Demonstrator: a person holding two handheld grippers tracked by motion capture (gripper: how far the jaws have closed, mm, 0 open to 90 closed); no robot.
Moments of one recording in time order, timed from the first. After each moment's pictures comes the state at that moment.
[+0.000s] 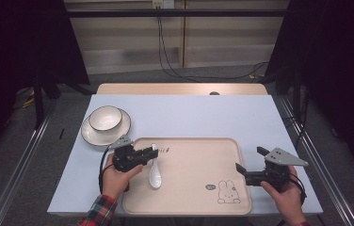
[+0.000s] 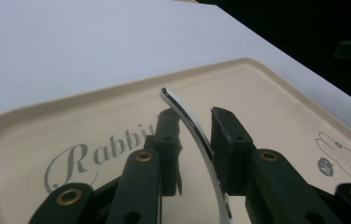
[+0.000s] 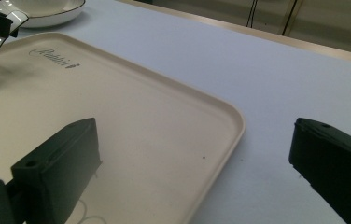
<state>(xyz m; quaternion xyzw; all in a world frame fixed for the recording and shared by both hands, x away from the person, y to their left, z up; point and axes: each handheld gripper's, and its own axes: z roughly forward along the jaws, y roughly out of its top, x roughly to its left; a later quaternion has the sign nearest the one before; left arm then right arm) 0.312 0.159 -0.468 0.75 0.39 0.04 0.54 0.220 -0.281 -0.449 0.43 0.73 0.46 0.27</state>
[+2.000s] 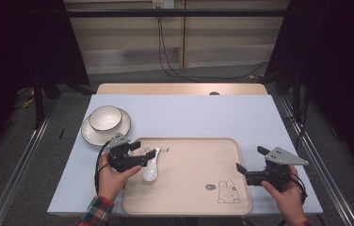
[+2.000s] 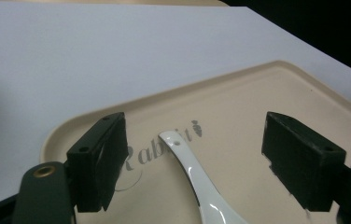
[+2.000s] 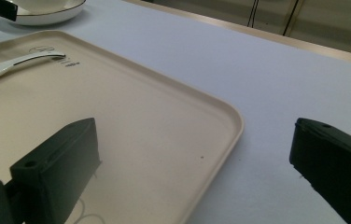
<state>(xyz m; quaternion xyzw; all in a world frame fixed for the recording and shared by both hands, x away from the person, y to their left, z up) 0.310 0.170 -0.455 0.75 0.40 0.10 0.52 0.221 -0.282 -0.448 0.42 0.73 0.46 0.27</state>
